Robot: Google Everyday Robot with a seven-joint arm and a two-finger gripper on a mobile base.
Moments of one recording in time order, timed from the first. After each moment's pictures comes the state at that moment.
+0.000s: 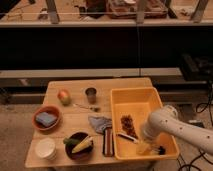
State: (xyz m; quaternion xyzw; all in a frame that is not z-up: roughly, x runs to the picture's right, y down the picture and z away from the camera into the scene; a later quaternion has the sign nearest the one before) arm 0.199 0.279 0.799 -0.34 -0.04 0.19 0.92
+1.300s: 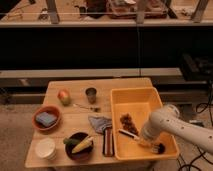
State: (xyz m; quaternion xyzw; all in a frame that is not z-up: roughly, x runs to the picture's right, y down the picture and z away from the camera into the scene) arm 0.204 0.273 0.792 -0.33 -0.03 0.19 0.92
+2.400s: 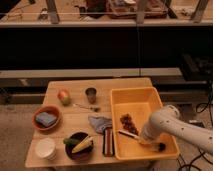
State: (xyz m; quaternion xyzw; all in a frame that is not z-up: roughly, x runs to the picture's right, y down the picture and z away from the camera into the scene) arm 0.207 0.267 0.797 -0.31 -0.03 0.19 0.93
